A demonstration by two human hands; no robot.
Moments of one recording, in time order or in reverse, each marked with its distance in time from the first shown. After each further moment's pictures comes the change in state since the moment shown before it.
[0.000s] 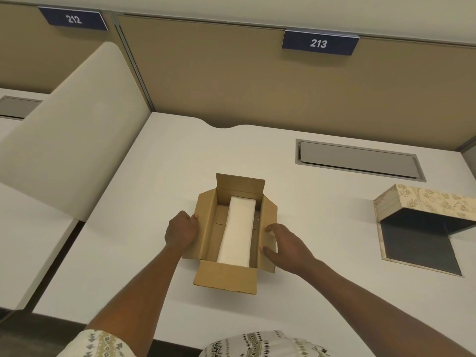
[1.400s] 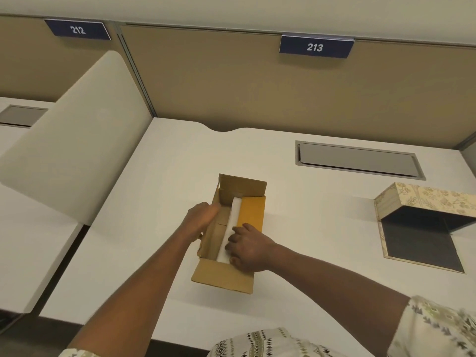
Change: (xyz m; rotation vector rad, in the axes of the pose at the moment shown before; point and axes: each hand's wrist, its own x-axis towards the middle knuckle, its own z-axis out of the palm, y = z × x) left_hand -0.033 0.074 -0.028 -0.163 -0.324 -0.028; right_hand 0.033 -0.072 0.023 -0.639 -0.229 -0.578
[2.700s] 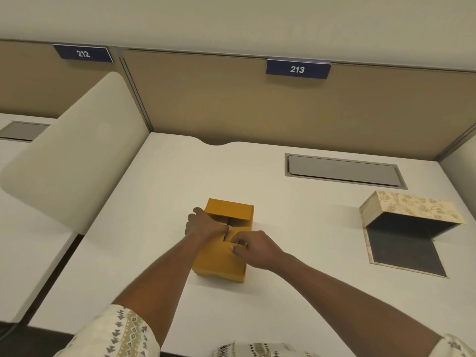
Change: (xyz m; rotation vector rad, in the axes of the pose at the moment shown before) left_hand 0.011 0.006 0.039 0.354 0.162 -0.035; right_hand -0.053 -0.001 -0.034 0.826 0.195 0.457
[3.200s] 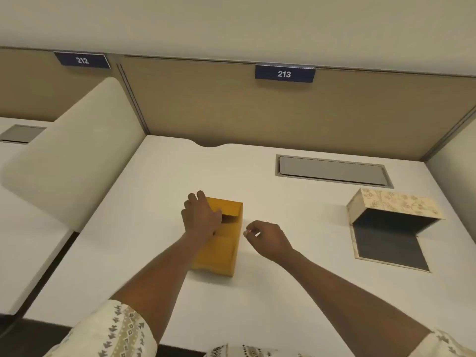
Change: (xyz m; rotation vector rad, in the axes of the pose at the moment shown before) left_hand -0.049 0.026 0.002 0.194 0.421 0.320; right_hand -0.016 0.058 -0.015 -0.012 0.315 0.042
